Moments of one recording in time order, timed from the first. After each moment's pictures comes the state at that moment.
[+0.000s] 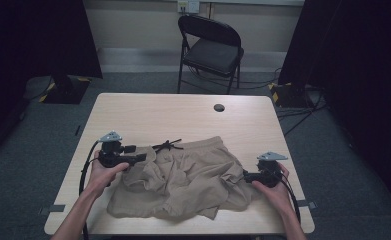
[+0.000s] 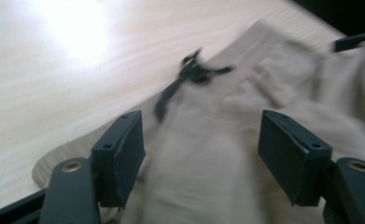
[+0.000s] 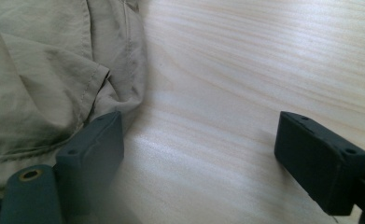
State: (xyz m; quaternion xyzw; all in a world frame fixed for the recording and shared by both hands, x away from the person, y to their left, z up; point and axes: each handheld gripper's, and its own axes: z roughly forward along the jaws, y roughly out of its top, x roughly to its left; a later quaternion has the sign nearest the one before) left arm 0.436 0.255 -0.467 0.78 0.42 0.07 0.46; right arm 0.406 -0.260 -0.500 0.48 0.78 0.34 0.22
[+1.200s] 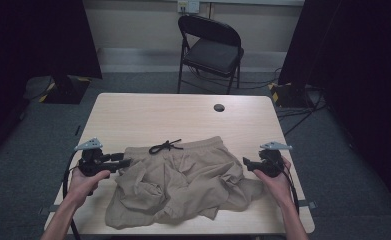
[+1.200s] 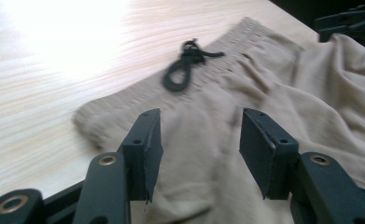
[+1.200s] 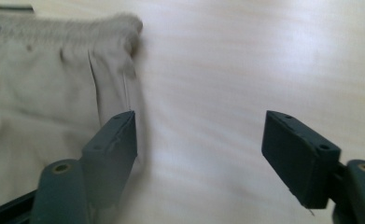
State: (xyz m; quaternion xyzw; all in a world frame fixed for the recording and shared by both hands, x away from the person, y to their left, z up) left arm 0.404 0.304 -0.452 0.76 0.42 0.07 0.49; right arm 0.423 -0.257 -0.464 0.50 0.75 0.37 0.22
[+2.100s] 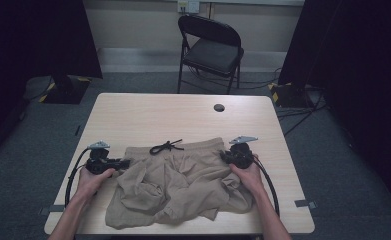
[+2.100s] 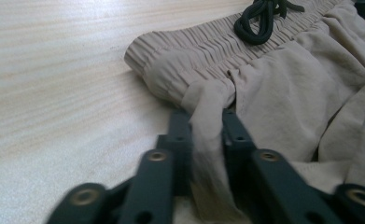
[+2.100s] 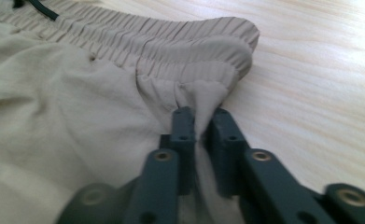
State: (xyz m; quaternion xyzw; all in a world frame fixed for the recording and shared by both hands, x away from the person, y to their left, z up) left arm 0.425 0.305 -0.499 0.77 0.47 0.05 0.43; right arm 0.459 -0.184 -0.491 0.44 0.81 0.37 0.15
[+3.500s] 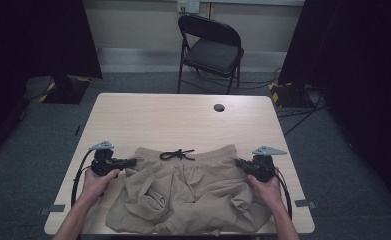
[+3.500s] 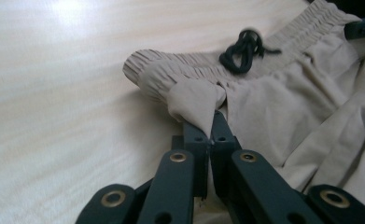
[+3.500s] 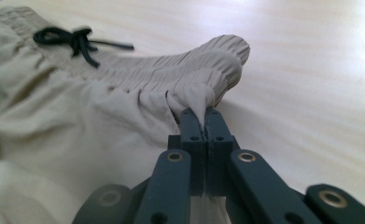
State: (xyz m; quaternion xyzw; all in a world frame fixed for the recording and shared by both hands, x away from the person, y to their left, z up) left arm 0.412 0.281 -0.477 0.76 0.43 0.04 0.48; right arm 0.403 -0.233 -0.465 0.44 0.77 0.44 0.15
